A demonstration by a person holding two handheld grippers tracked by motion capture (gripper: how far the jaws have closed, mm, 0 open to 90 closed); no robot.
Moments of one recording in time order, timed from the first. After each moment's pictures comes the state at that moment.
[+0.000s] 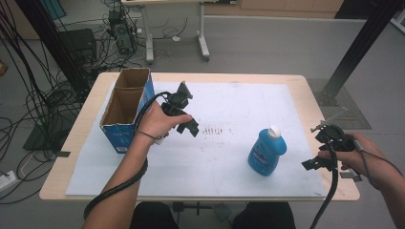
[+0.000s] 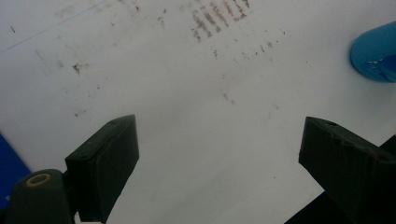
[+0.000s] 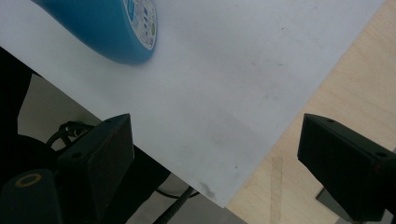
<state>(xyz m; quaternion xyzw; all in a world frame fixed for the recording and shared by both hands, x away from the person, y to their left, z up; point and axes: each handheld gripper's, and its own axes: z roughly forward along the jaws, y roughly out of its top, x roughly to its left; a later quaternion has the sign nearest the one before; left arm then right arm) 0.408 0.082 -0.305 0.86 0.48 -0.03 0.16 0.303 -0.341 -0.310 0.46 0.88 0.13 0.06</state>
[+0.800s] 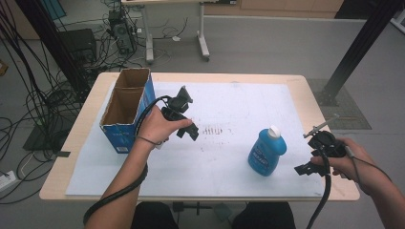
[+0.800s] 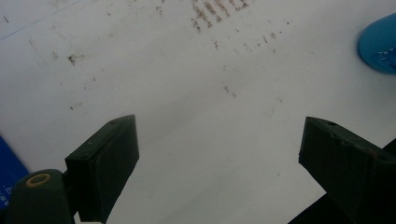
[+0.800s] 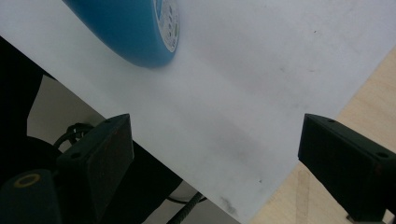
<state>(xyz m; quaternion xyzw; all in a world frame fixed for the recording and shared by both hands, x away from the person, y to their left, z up) 0.399 0.081 -0.312 0.86 0.48 -0.02 0.16 0.296 -0.327 -0.325 0.45 0.88 0.14 0.05</state>
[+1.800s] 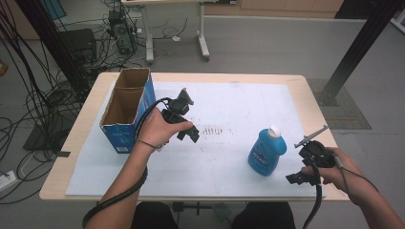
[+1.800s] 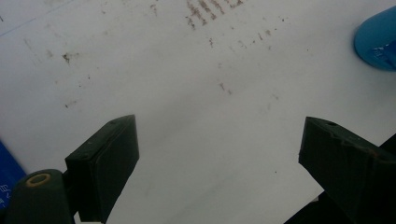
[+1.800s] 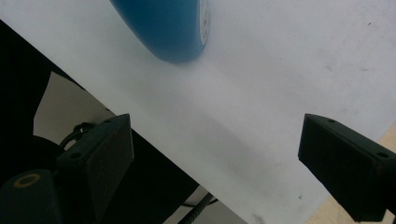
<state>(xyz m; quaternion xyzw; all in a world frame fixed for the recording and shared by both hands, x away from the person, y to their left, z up) 0.392 0.080 -0.312 0.86 0.48 -0.02 0.16 0.284 -0.310 -0.351 0.44 0.88 0.15 0.04</state>
